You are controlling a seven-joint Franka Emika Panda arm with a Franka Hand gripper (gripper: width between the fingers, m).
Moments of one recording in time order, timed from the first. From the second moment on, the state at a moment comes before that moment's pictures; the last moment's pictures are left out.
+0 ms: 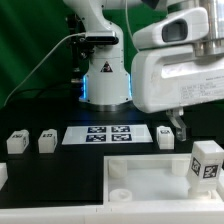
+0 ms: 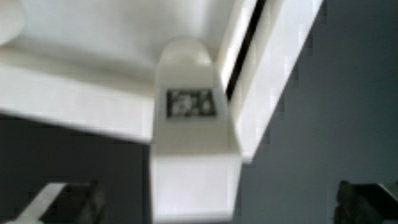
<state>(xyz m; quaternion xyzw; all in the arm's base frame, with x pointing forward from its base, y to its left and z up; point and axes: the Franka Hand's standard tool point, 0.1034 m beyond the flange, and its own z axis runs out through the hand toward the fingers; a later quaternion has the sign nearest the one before) 0.623 0.116 0.117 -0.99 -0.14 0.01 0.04</state>
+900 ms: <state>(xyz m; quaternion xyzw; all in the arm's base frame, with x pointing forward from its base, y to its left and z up) 0.646 0.115 0.082 -0.99 -0.14 0.07 0.04</state>
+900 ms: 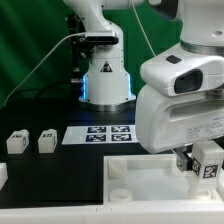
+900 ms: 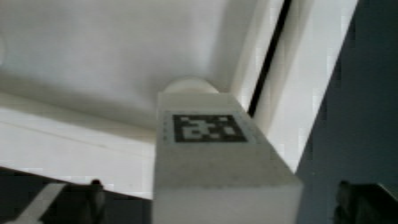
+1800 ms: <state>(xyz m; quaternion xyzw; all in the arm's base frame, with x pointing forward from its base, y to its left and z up) 0.647 0.117 0.079 -1.00 -0.02 0.07 0.03</state>
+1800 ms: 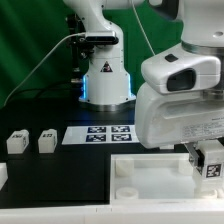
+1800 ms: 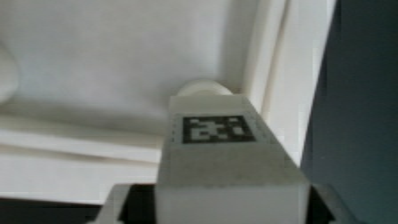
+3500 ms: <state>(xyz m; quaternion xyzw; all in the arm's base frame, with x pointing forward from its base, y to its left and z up) 0.635 0.130 0.078 -0.67 0.74 0.05 0.04</state>
